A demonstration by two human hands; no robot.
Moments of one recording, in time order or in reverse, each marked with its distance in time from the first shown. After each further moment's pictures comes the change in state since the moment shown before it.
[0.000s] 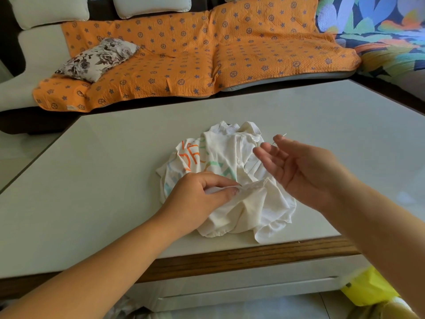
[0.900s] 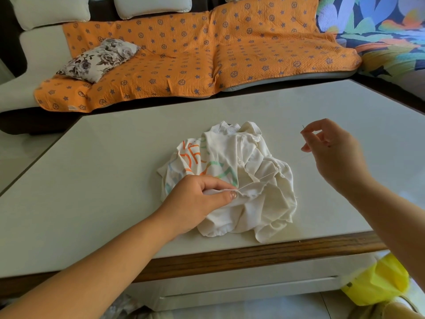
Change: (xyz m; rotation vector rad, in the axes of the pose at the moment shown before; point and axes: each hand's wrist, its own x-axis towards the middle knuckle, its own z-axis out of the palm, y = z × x) left_hand -0.003 -0.003 -0.006 -0.011 -0.072 -0.104; right_hand 0.024 -0.021 -0.052 -1.298 0.400 -0.589
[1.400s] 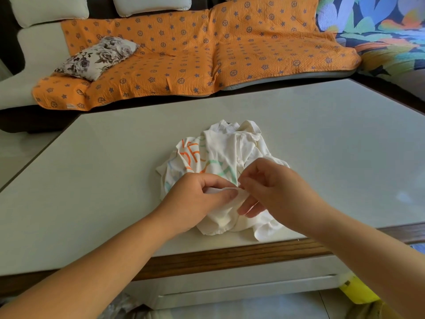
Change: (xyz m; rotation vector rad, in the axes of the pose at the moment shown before) left_hand 0.000 0.002 0.001 -0.027 -0.012 0.020; right_hand -0.070 -0.056 0.026 0.244 -0.583 0.052
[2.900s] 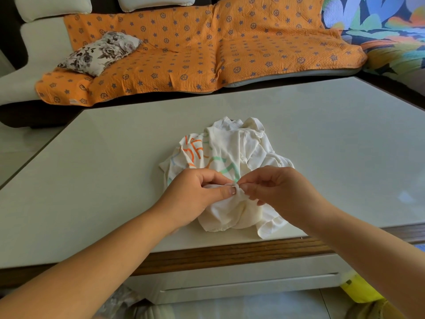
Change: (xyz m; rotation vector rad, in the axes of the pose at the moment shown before) left_hand 0.001 -0.004 -0.004 -0.077 0.019 -0.020; right_hand 0.005 0.012 0.002 0.043 -0.015 0.025
